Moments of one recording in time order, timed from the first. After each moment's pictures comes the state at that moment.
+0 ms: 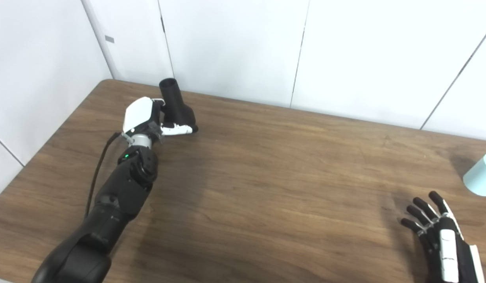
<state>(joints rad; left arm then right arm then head) -0.49 0.46 -0.15 0.50 0.57 0.24 0.25 0.18 -0.06 -0.10 -0.18 0.12 -0.05 0.02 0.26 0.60</state>
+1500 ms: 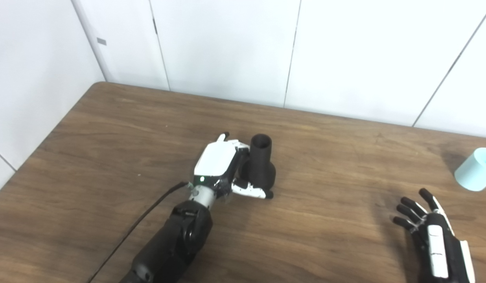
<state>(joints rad) -0.24 0.27 -0.39 0.06 0.86 0.21 0.12 0.18 -0.05 -0.07 -0.19 0.08 -0.04 -0.02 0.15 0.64</state>
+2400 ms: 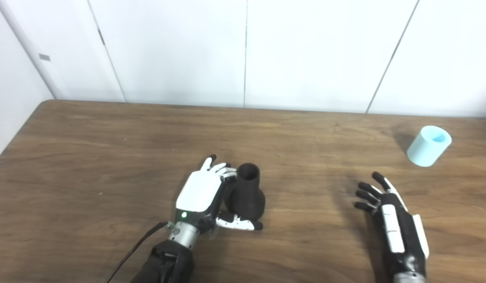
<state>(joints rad) -0.12 0.24 -0.48 -0.03 0.95 0.10 0.14 0.19 -0.03 -0.04 -0.20 0.01 -0.04 -0.05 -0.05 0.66</state>
